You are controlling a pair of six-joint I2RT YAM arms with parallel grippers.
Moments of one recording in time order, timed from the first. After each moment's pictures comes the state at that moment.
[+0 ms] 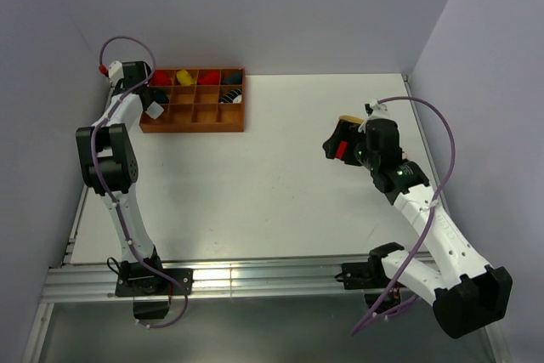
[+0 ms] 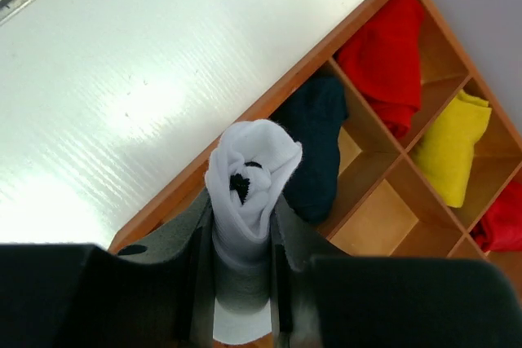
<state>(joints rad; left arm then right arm) 0.09 2.13 1.70 -0.27 -0.34 -0.69 0.29 0.95 0.85 -0.42 0.01 0.47</state>
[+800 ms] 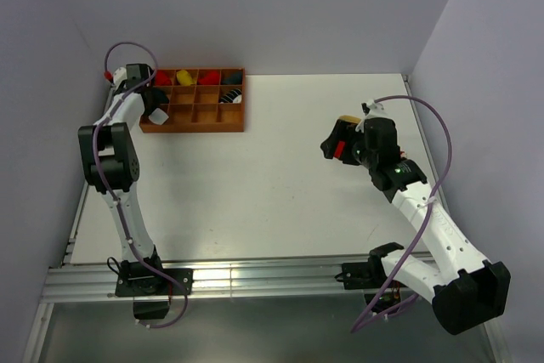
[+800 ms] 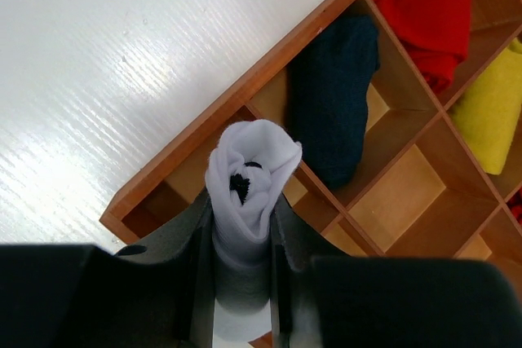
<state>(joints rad) 0.09 2.14 1.70 -0.37 -0.30 -0.73 0.29 0.98 0.85 -0.41 -0.03 0.46</state>
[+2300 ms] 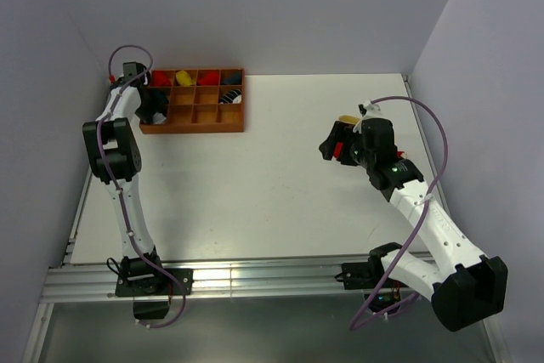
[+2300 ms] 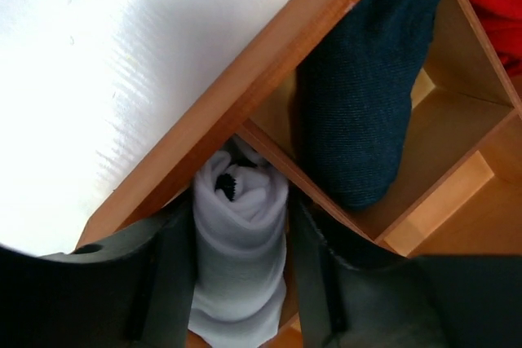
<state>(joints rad) 0.14 2.35 1.98 -0.63 -0.12 -0.69 0.29 1.00 0.82 -0.37 -0.05 0.46</state>
